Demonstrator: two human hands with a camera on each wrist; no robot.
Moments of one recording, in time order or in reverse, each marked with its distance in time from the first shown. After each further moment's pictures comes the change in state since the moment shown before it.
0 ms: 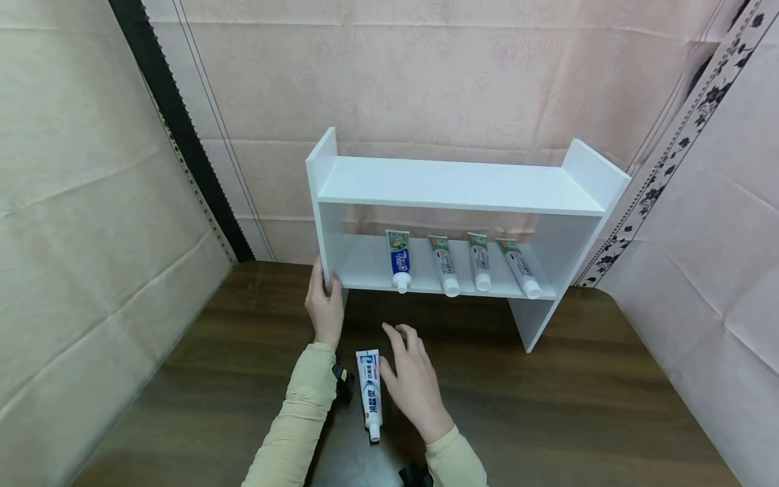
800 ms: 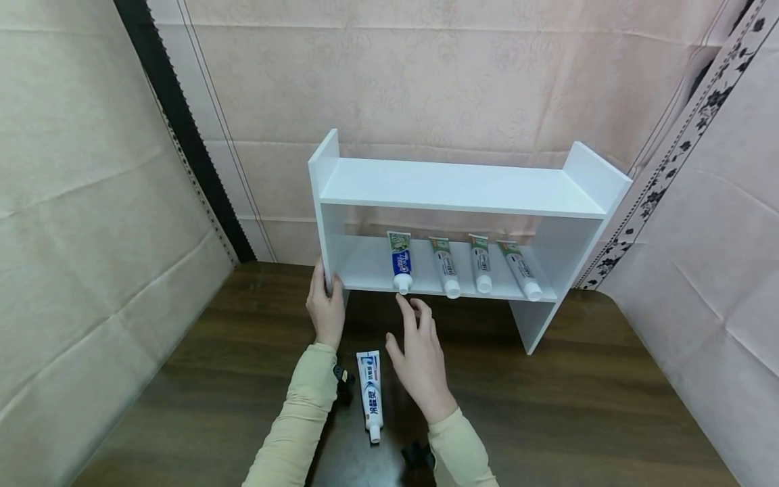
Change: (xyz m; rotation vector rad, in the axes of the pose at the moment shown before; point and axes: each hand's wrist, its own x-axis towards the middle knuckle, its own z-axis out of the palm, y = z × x) left_hand -0.001 0.002 -0.001 0.015 -0.016 -0.046; right_hand 0.024 -0.001 -0.014 0.042 0.159 -0.032
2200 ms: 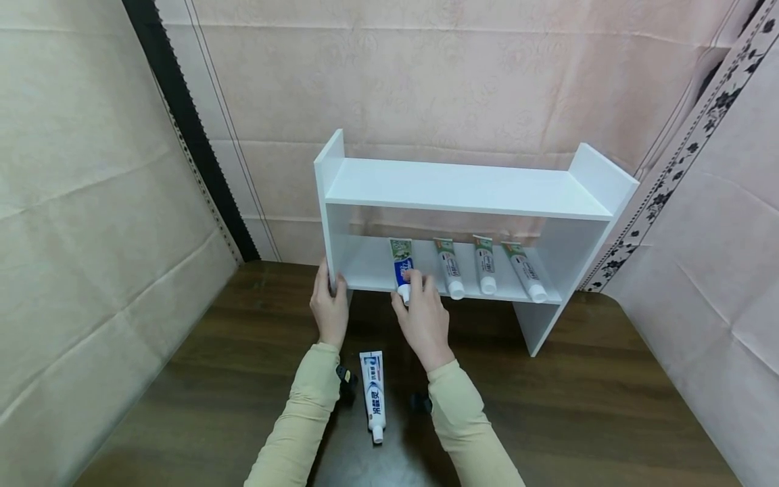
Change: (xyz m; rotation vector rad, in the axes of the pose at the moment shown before) left_hand 0.000 -0.002 0.000 0.008 -0.004 0.006; right_hand 0.059 0.006 0.004 -0.134 0.052 0.046
